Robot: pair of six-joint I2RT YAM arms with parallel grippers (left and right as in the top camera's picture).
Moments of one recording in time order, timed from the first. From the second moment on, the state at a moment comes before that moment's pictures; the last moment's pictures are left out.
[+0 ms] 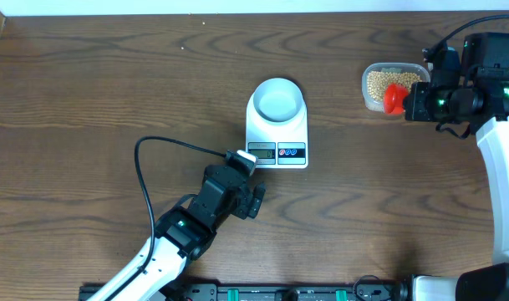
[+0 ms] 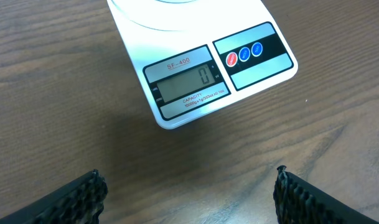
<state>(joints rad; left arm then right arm) -0.64 1.05 0.47 -0.21 -0.09 -0.16 -0.09 1.52 1.46 -1.02 -0.29 0.01</state>
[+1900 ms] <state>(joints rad) -0.64 1.05 0.47 -0.21 -0.09 -0.16 -0.09 1.52 1.46 -1.01 -0.26 0.01</state>
